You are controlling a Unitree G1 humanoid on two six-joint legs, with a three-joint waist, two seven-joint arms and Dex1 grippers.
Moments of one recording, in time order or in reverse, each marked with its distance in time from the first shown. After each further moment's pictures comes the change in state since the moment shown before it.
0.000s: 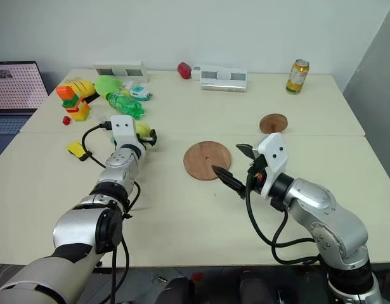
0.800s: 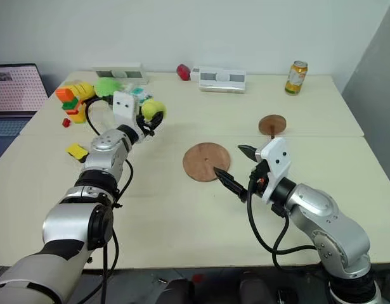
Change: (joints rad) left arm -0.019 0.049 -0.068 -0.098 -0.007 0.024 -0.267; right arm 0.039 0.000 0.010 -0.029 -0.010 -0.041 0.002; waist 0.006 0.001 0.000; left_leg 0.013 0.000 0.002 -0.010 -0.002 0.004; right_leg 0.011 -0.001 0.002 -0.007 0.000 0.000
